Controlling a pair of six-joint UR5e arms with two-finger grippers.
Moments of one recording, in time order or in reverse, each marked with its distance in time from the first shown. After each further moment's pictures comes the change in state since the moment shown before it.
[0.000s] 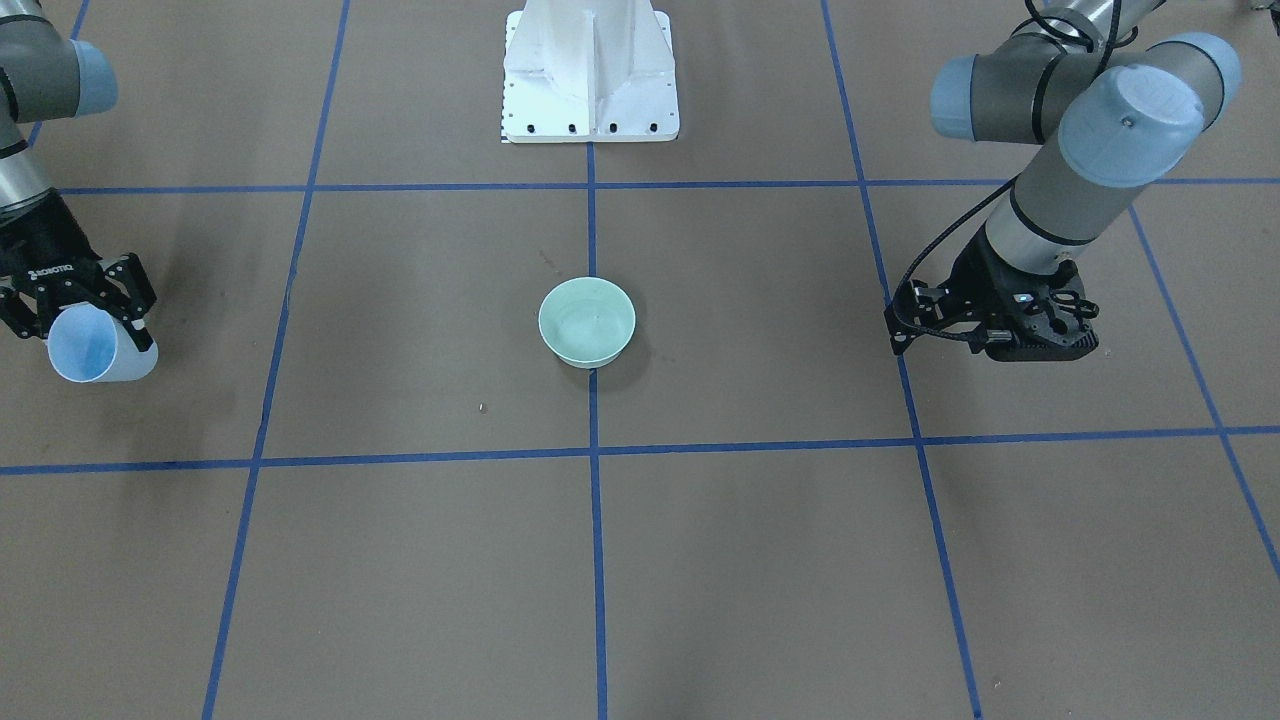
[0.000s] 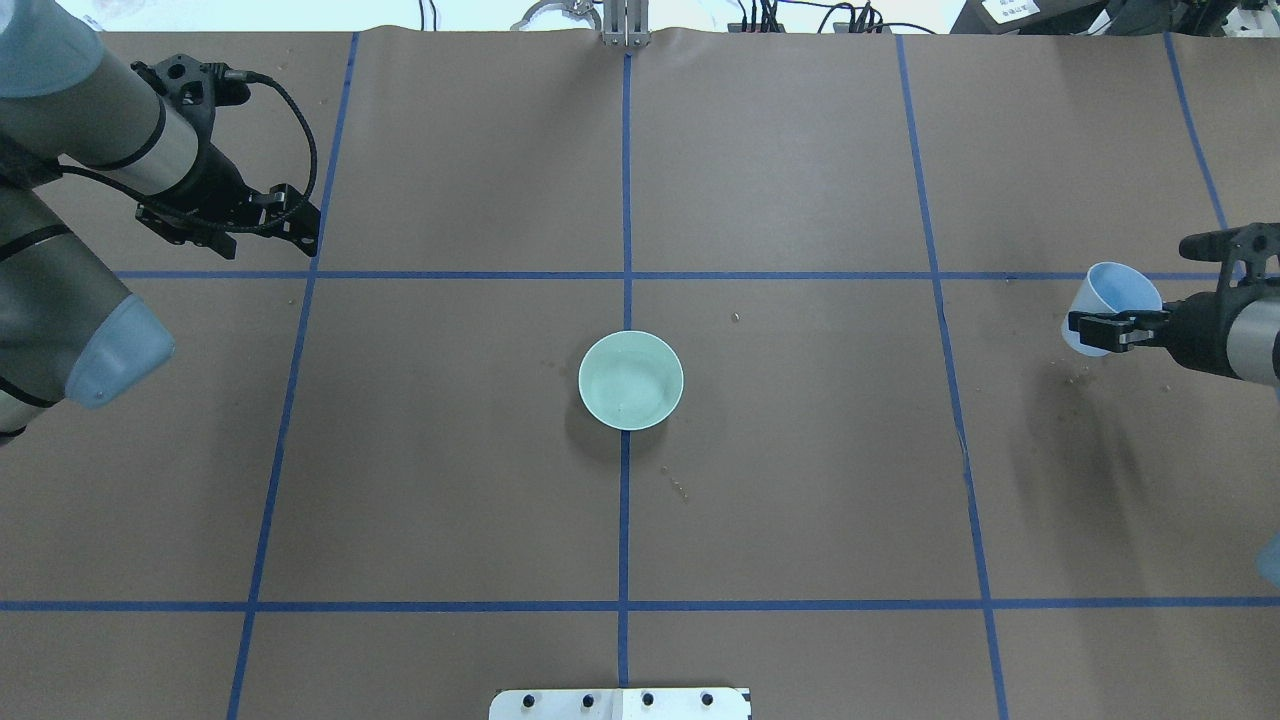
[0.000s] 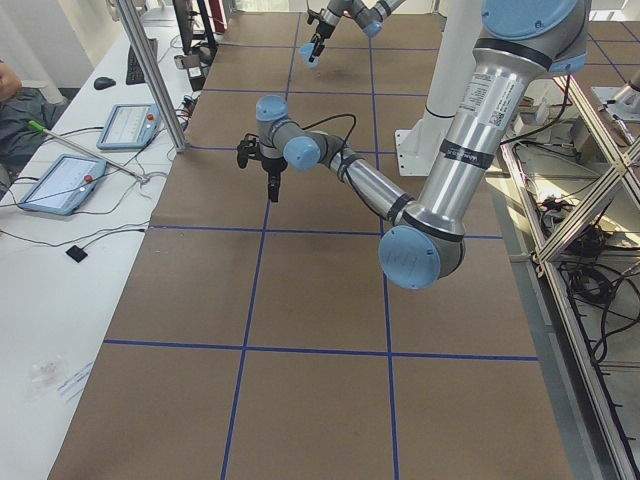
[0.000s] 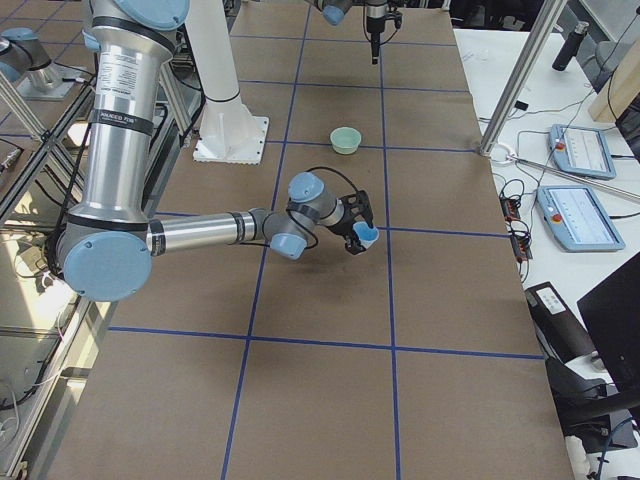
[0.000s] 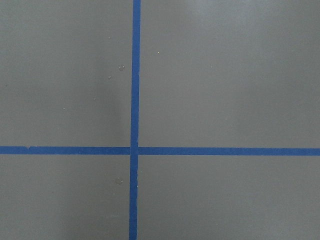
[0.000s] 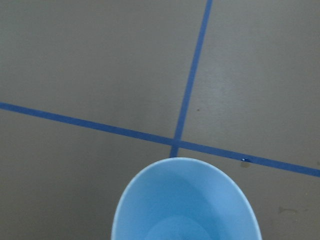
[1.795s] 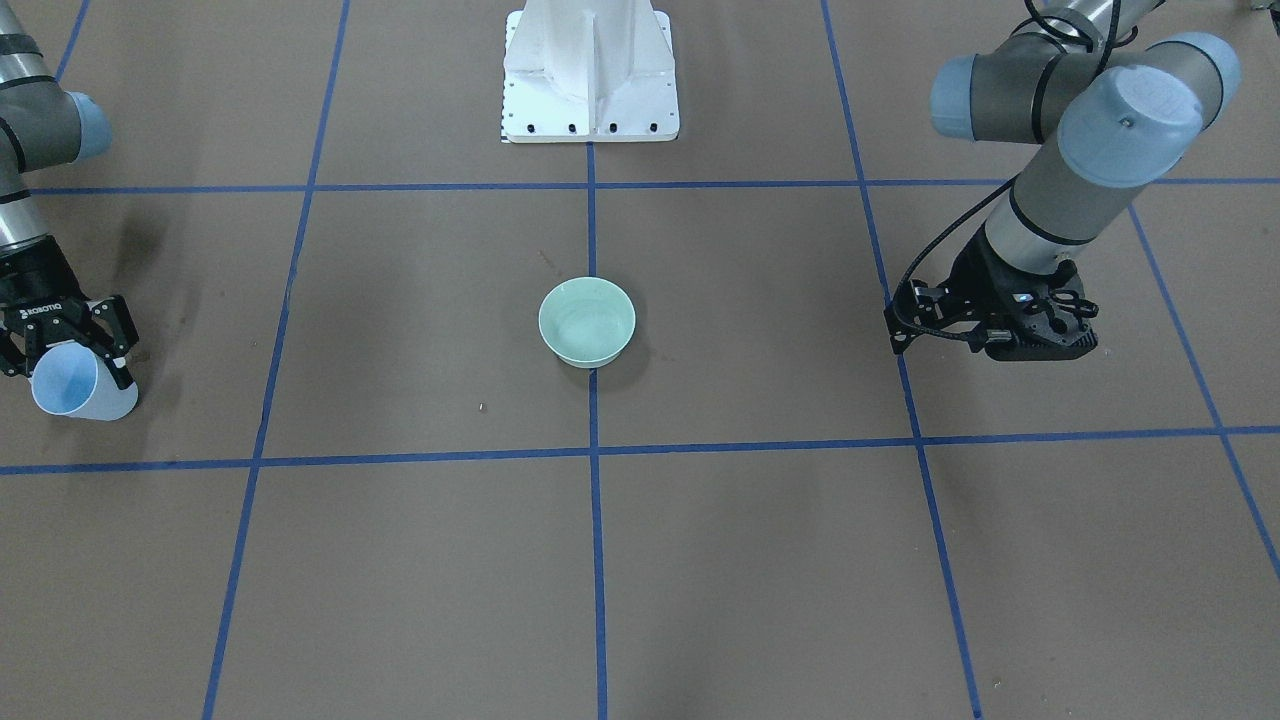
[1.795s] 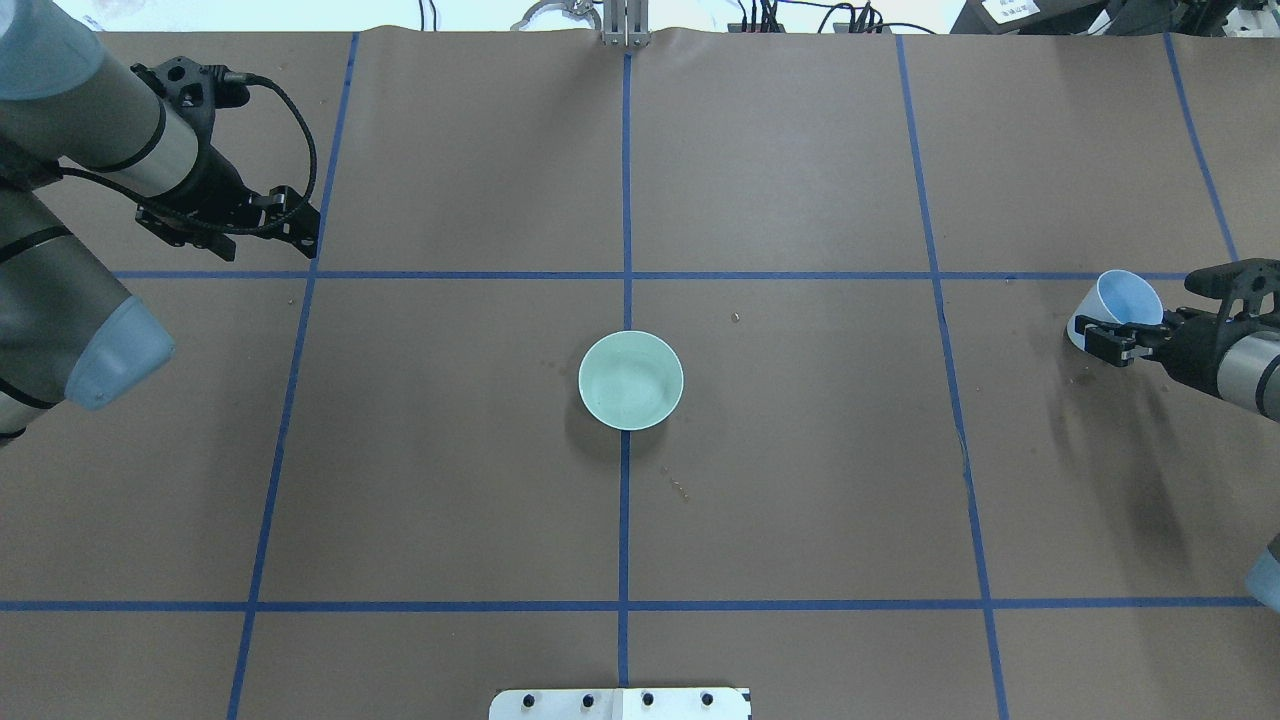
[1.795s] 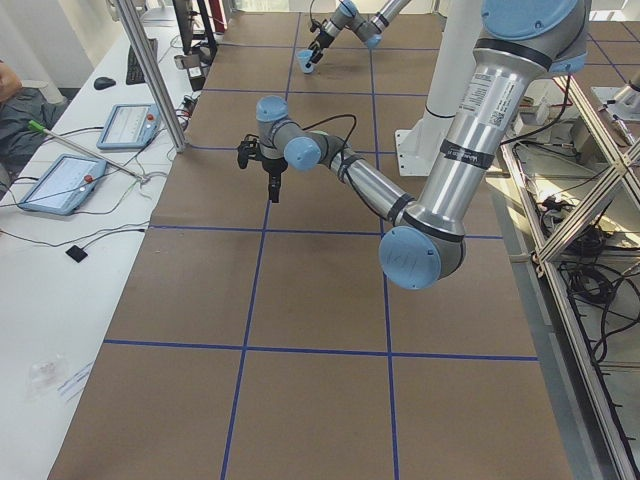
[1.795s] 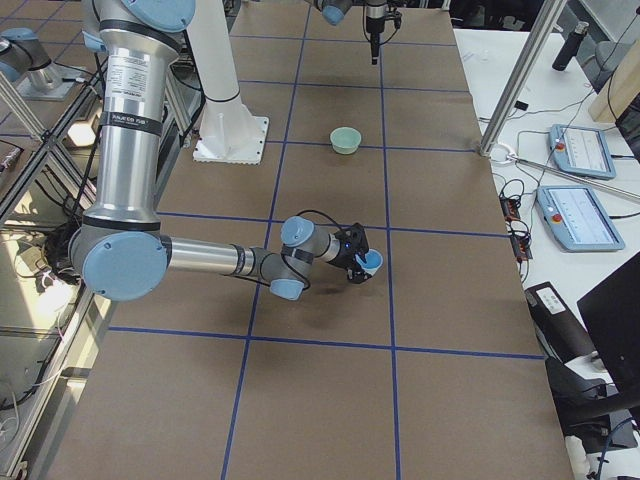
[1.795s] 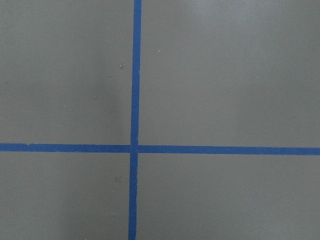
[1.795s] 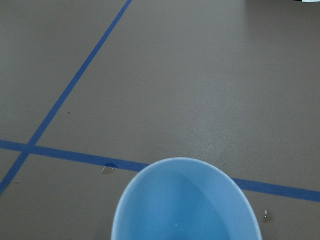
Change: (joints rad) left arm 0.002 0.002 0.000 0.001 0.000 -0.001; right arm -0.068 0.047 -0.235 0.266 -0.168 -0.012
